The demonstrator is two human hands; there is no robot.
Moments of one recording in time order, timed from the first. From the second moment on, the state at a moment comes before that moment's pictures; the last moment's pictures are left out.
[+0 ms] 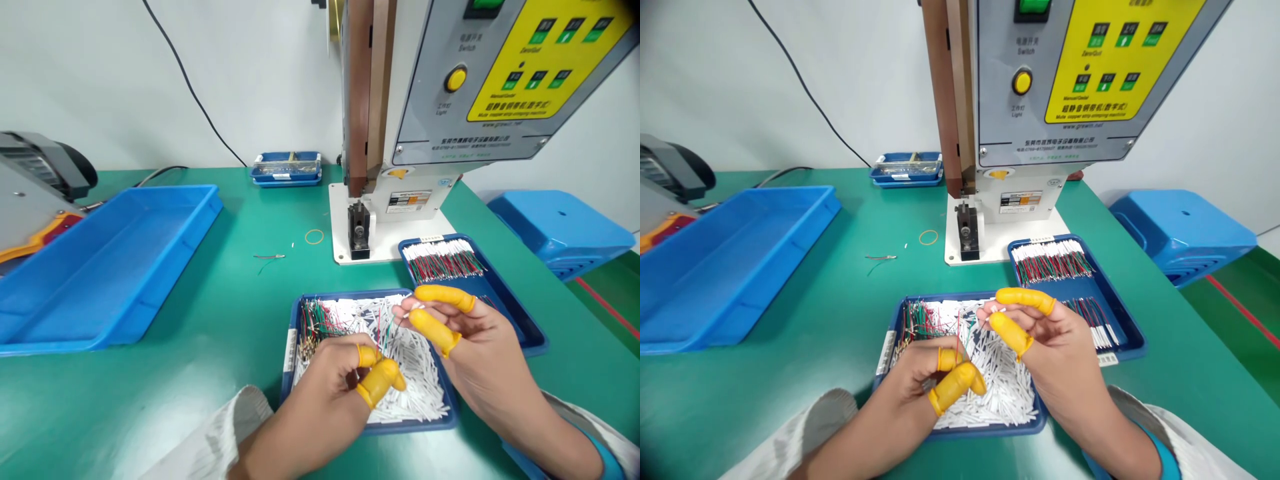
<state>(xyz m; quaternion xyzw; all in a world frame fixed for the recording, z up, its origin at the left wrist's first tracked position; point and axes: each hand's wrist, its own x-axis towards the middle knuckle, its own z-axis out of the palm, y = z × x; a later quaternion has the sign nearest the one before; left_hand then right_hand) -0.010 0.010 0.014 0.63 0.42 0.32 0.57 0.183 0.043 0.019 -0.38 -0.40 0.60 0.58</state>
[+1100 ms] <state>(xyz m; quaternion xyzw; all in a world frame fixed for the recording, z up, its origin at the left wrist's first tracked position) -0.009 0.001 0.015 0.65 0.42 0.28 0.56 0.195 0.043 0.034 -0.46 -0.50 0.46 0.57</state>
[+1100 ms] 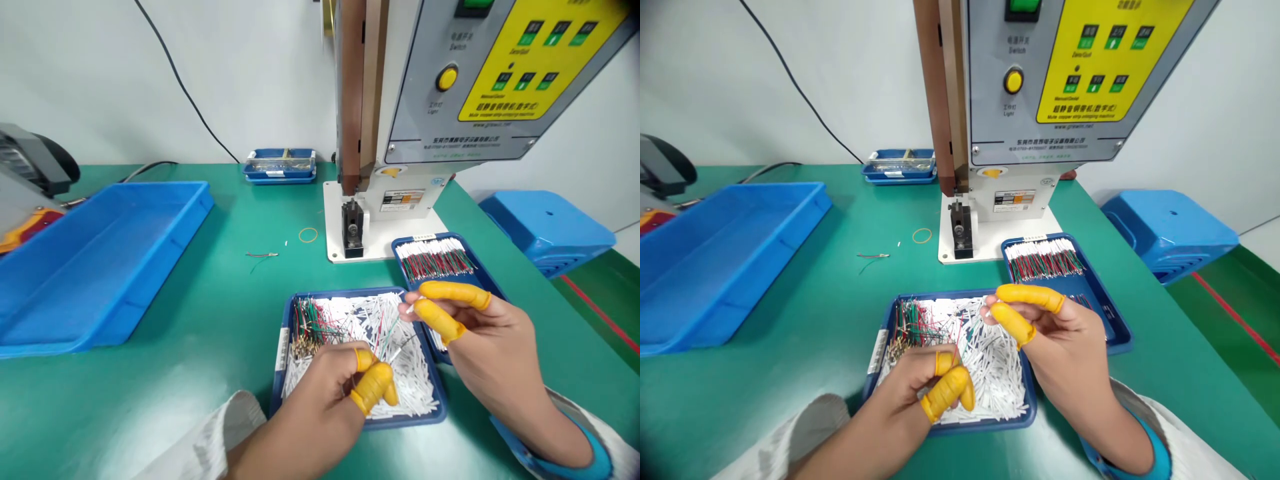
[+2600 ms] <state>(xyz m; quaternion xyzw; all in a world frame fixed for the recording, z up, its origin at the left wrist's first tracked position) -0.004 0.003 0.015 0.70 0.40 0.26 0.53 0.190 0.039 0.041 -0.45 -0.52 0.49 0.54</state>
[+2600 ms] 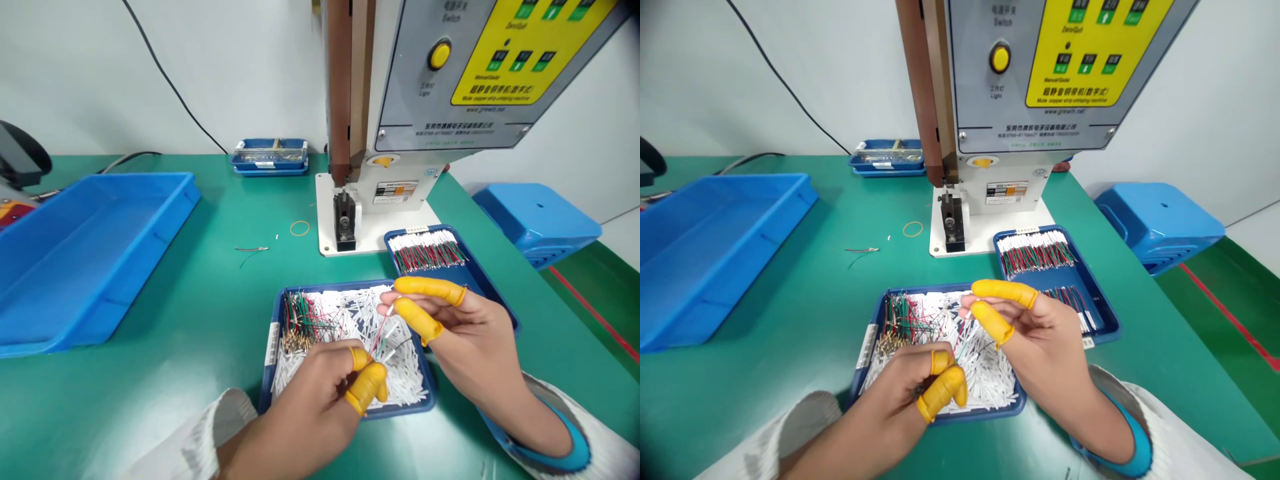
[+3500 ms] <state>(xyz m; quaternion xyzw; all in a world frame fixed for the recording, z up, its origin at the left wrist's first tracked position) -0.005 0.004 0.014 0.70 0.40 0.26 0.53 0.187 0.040 0.039 -0.42 -0.48 0.54 0.55</state>
